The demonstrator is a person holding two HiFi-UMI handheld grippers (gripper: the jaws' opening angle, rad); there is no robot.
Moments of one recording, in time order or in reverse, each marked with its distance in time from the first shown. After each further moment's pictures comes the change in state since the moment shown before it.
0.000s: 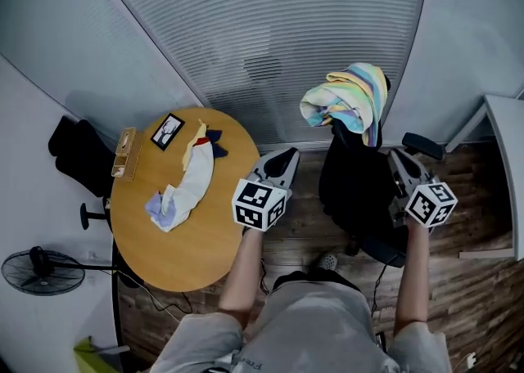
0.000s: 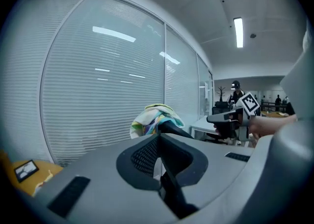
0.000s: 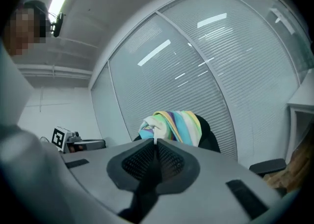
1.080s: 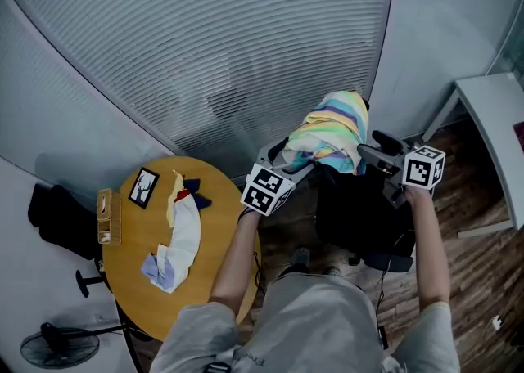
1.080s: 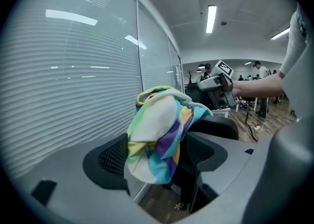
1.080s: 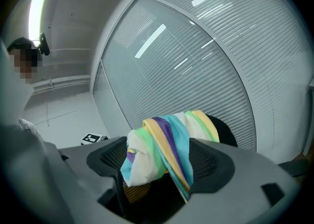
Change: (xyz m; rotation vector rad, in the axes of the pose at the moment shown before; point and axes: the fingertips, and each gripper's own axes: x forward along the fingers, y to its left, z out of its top) left arm 0.155 0.037 0.003 0.268 0.153 -0.342; right arm 0.110 -0.034 0.041 0.114 0.128 0.136
